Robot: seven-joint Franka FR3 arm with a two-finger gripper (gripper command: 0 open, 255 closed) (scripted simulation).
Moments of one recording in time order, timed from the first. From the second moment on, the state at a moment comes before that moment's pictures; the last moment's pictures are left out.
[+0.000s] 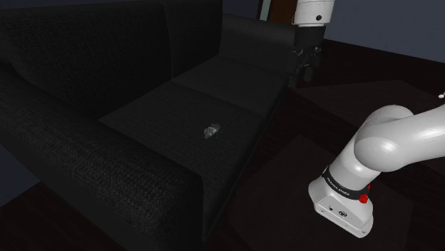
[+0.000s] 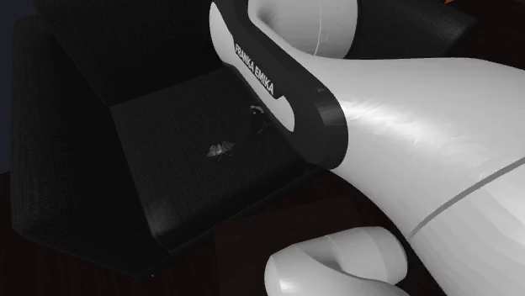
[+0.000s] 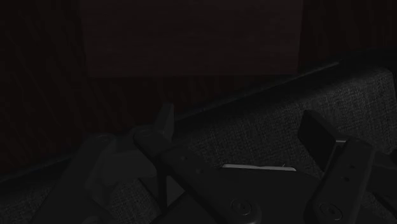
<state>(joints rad) 0.02 -0.77 0.03 -2.45 0.07 1.47 0.09</state>
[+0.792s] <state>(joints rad) 0.00 -0.56 0.23 -2.53 0.21 1.83 0.45</state>
